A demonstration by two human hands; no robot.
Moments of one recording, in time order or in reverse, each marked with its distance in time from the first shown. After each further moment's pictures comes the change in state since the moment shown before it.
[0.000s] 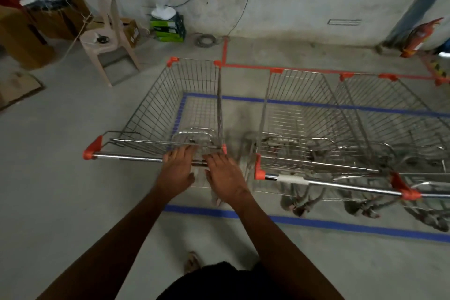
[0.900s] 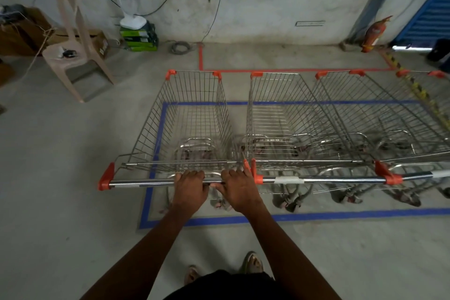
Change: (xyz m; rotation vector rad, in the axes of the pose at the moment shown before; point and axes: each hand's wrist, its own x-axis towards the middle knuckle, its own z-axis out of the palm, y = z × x) left_hand 0.015 0.028 0.039 -0.025 -0.033 -0.002; right_hand -0.022 0.018 -0.007 -0.249 -0.168 0.296
